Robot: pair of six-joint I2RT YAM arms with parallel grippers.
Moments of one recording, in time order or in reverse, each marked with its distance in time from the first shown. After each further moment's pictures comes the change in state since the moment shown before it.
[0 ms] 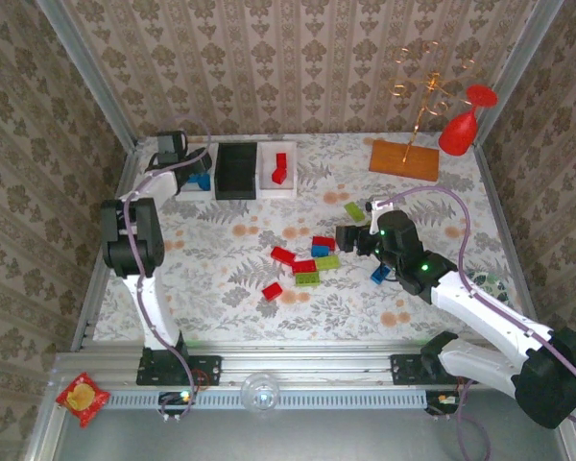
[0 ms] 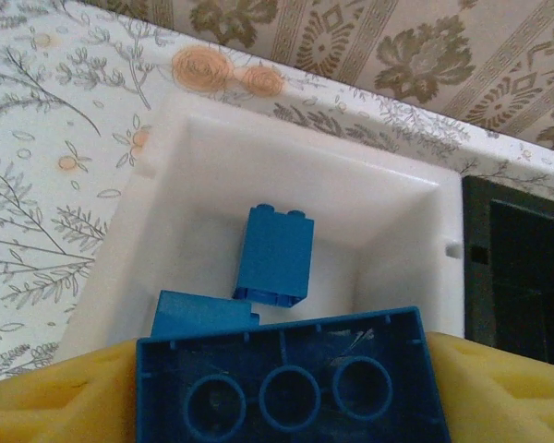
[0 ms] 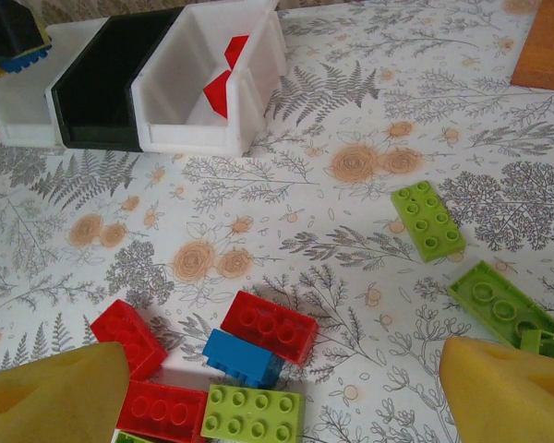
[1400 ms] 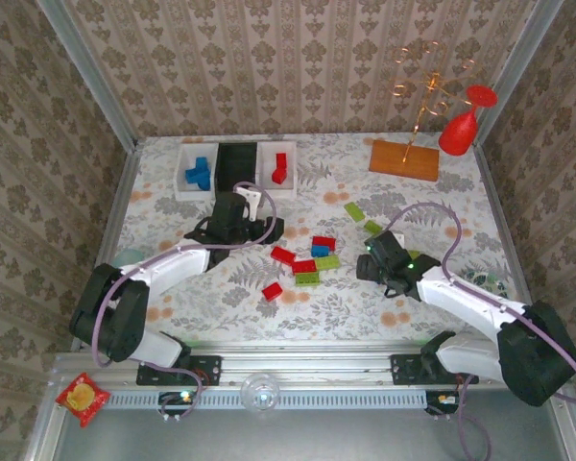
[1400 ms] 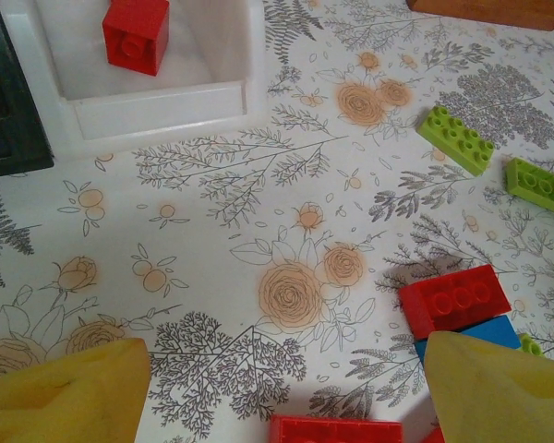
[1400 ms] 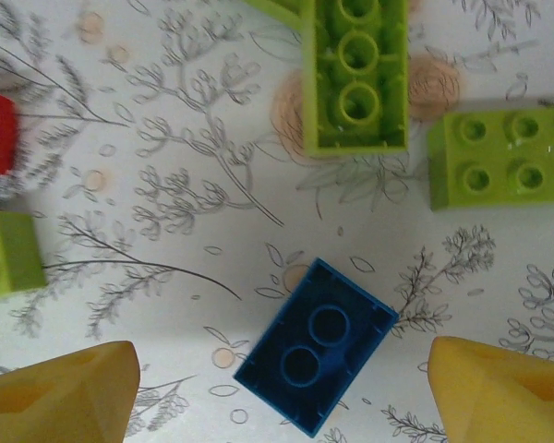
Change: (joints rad) left arm -0.526 -0.604 -0.734 0.169 0.105 0.003; right arm -0.008 0.148 -0.083 -0.346 0.159 0.285
